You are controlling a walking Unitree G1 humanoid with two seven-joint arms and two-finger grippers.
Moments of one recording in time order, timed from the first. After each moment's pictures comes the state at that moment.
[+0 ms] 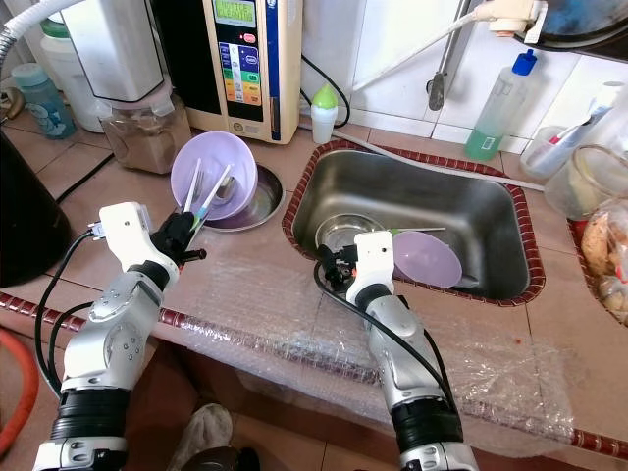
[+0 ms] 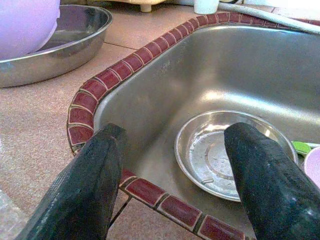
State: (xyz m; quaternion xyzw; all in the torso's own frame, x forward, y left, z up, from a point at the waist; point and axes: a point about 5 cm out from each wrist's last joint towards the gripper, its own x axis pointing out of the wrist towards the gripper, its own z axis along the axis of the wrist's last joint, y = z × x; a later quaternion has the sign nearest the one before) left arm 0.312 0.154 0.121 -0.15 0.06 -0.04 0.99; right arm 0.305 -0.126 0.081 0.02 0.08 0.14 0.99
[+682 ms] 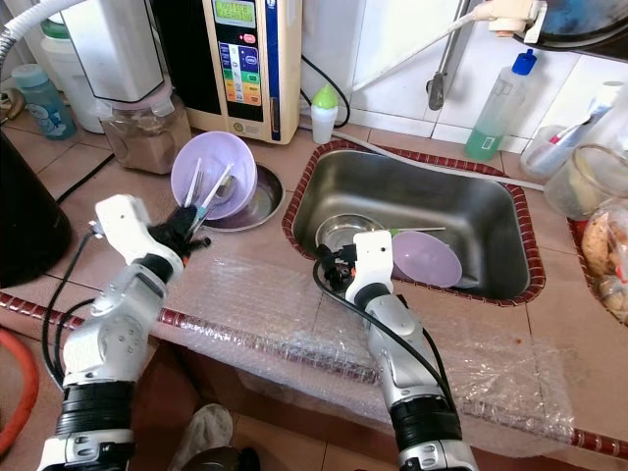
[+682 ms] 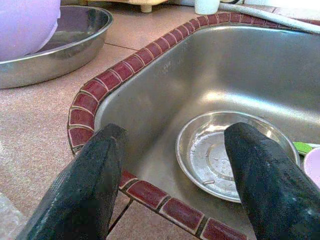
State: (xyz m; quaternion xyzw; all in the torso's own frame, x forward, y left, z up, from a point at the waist) left arm 0.315 0.149 0.135 -0.24 0.04 -0.05 0.97; right arm 0.306 -0.125 0.081 0.02 0.08 0.14 0.99
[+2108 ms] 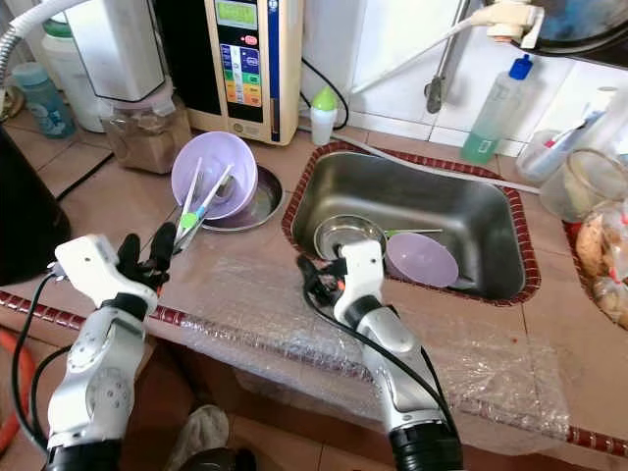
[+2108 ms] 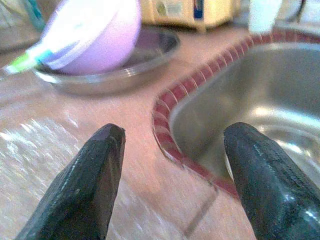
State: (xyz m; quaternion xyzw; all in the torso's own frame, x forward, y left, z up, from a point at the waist) left arm 0.274 0.166 0.114 -0.22 0.00 0.01 0.98; right arm 0.283 -0.108 0.094 0.06 0.04 0.23 0.97
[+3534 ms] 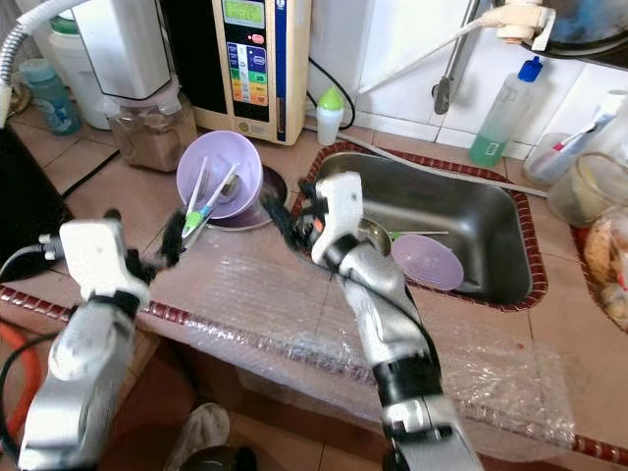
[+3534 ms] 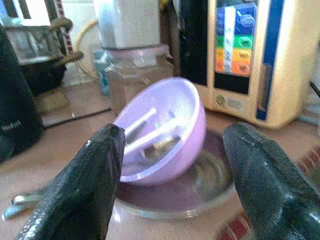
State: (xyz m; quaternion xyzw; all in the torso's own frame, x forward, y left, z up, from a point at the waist) left arm 0.249 0.163 0.143 0.00 -0.04 -0.01 1.00; right arm 0.331 -0.077 0.159 0.07 -0.06 0.33 0.94
